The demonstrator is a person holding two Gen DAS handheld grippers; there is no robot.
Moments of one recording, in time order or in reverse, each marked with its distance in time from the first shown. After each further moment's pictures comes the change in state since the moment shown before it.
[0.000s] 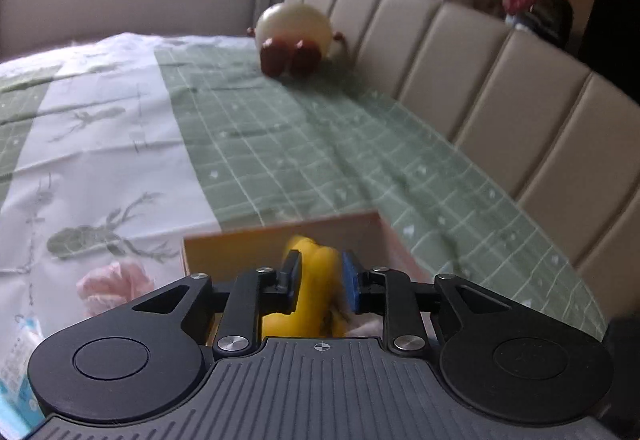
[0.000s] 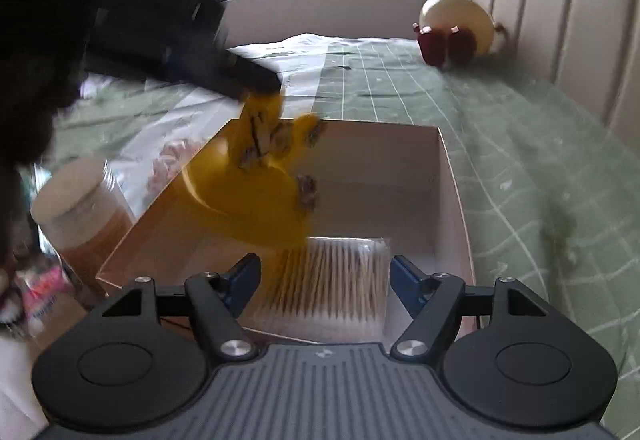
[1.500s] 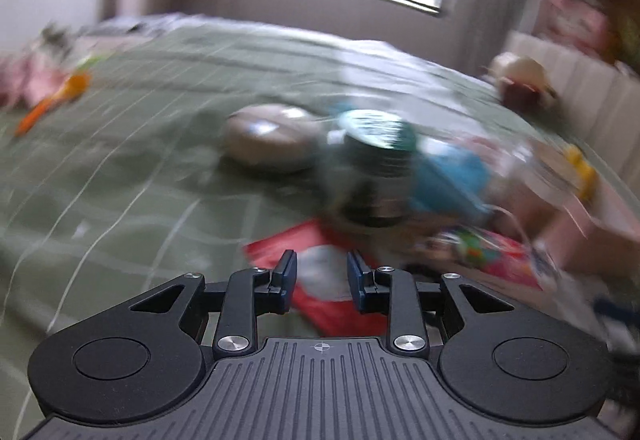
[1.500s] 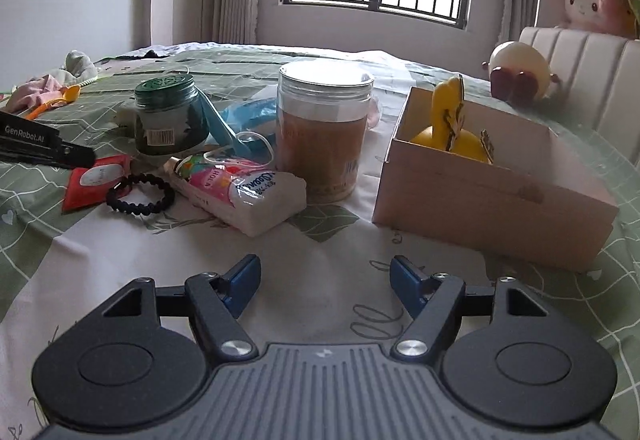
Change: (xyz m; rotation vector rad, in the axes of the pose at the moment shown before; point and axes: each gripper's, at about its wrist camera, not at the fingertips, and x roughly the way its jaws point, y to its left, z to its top) left arm -0.209 0.159 -0.228 -0.383 -0.153 0.494; right arm -0.056 0.161 -0.105 -0.206 -0.074 0.013
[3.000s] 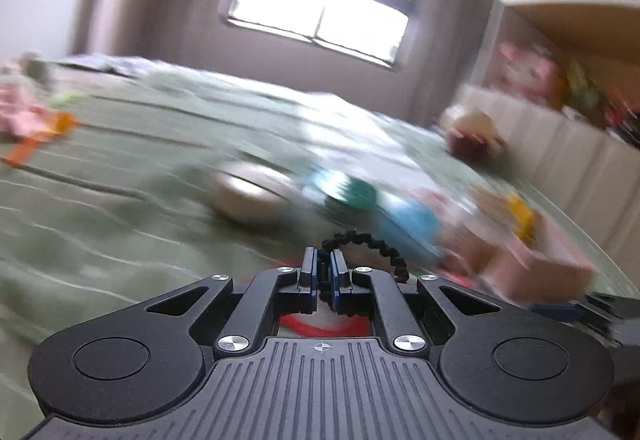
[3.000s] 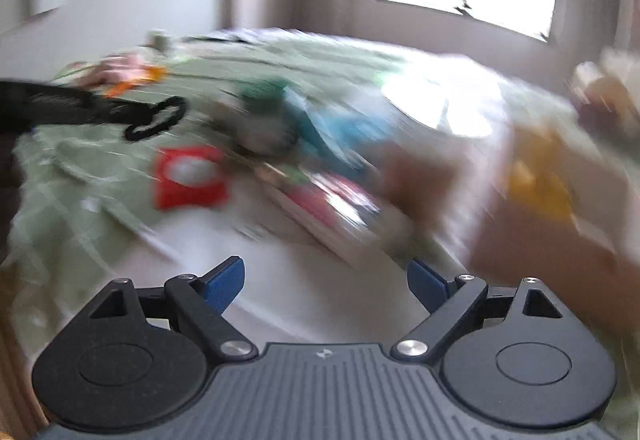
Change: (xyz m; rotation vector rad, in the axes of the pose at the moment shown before) left arm -0.056 0.038 0.004 0.025 -0.190 -0.153; right arm -0.012 0.037 0.029 -0.178 0.011 0.260
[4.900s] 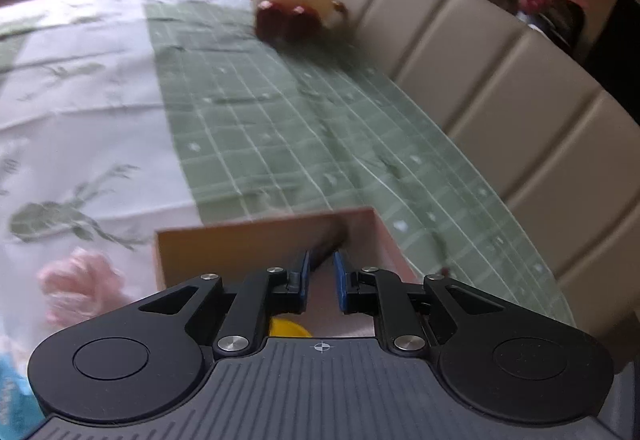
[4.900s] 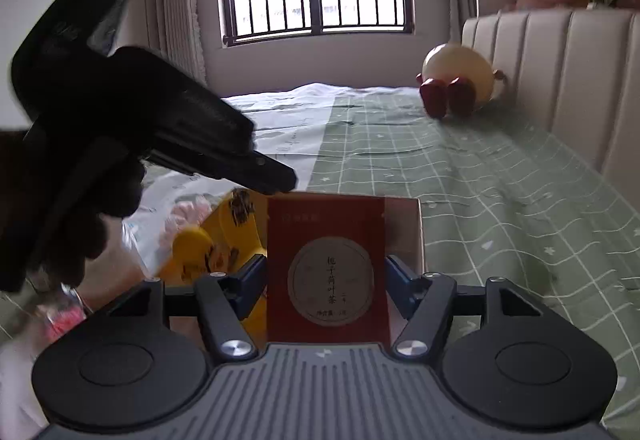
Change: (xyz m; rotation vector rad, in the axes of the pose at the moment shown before) left arm 0.283 -0.306 0.087 0.190 0.497 -0.472; right arm -0.028 -0.230 0.007 0.325 -0.109 -0.284
